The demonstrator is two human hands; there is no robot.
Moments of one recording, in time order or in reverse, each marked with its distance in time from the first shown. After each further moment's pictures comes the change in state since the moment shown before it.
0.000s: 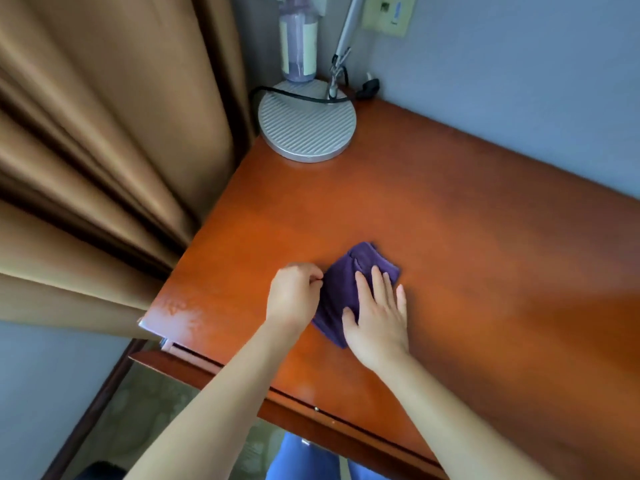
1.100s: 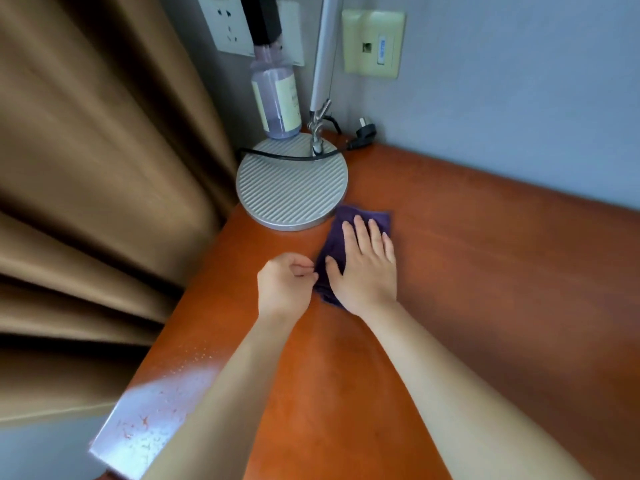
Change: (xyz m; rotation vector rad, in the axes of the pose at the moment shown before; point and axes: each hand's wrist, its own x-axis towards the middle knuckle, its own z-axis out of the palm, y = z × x) left_hand 0.142 0.048 -0.001 -0.224 0.167 -0.239; right_hand 0.214 0.005 -0.039 0.131 0.252 -0.170
